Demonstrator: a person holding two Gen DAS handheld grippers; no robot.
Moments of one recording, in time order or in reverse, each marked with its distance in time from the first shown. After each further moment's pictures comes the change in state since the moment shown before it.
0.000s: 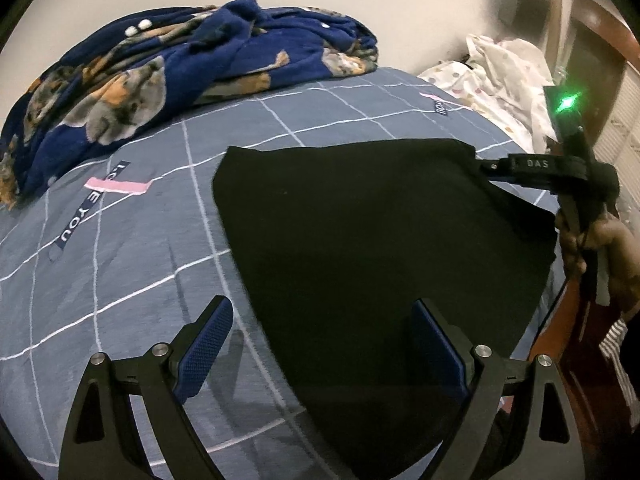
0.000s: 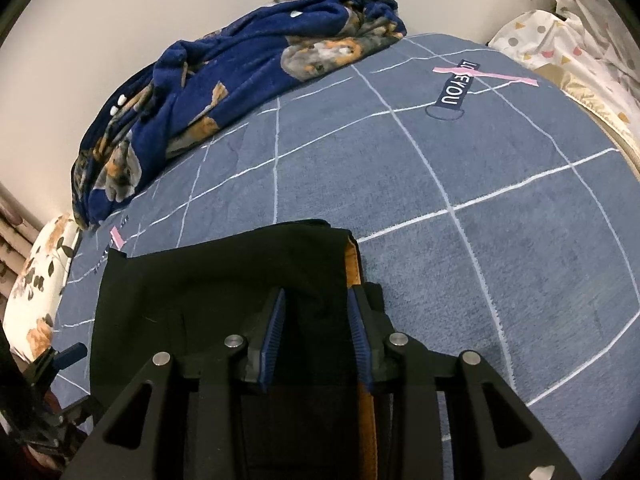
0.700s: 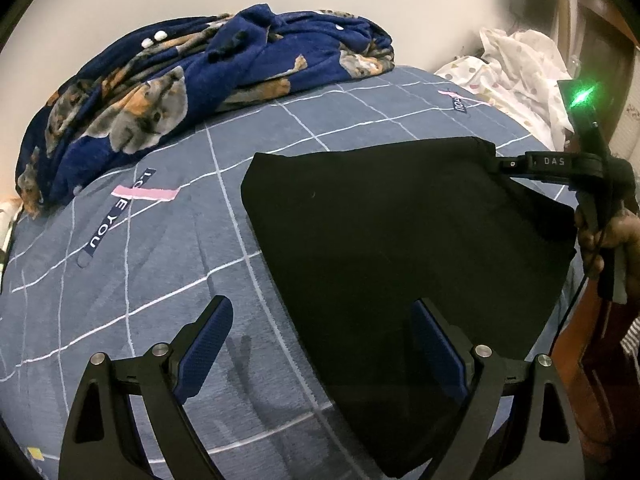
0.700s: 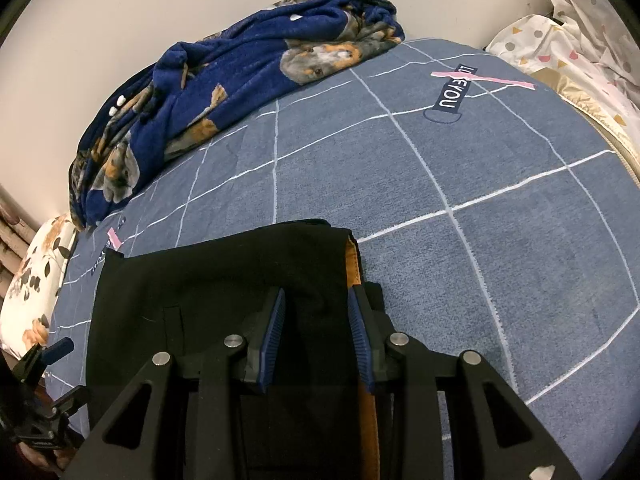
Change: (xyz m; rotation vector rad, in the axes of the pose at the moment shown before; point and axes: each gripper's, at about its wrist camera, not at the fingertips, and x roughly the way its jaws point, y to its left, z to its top) left arm -0.007 -0.001 0.000 0.030 -0.004 0.094; right arm 0.001 0.003 0.000 -0.010 -0.008 -0.011
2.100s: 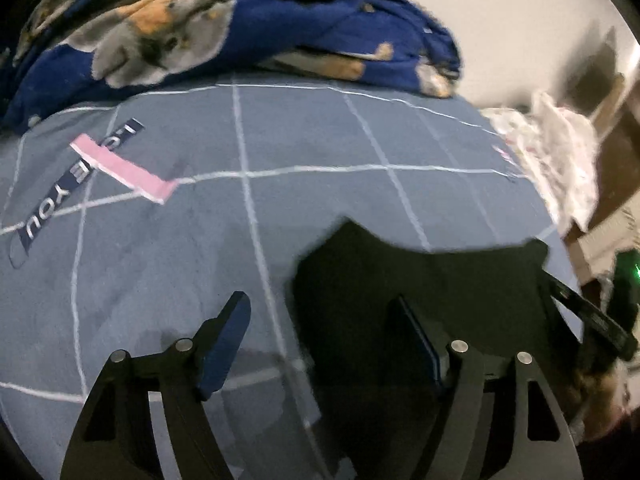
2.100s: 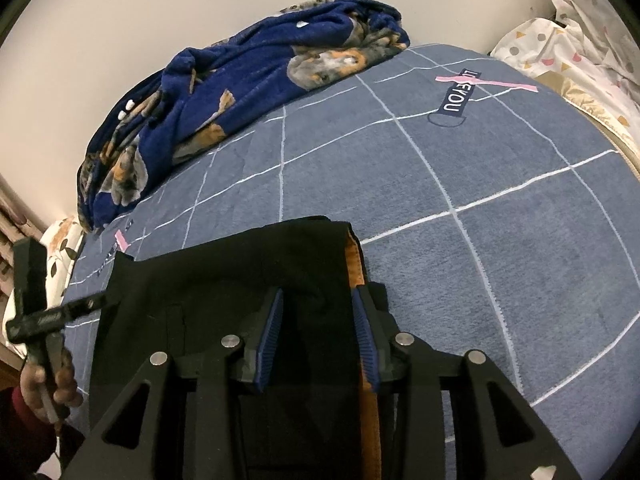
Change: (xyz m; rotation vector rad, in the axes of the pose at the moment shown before) left arm 0.092 0.093 0.066 -0.333 0.107 -0.144; right arm -0.002 0.001 -0.004 0.000 -0.031 0.016
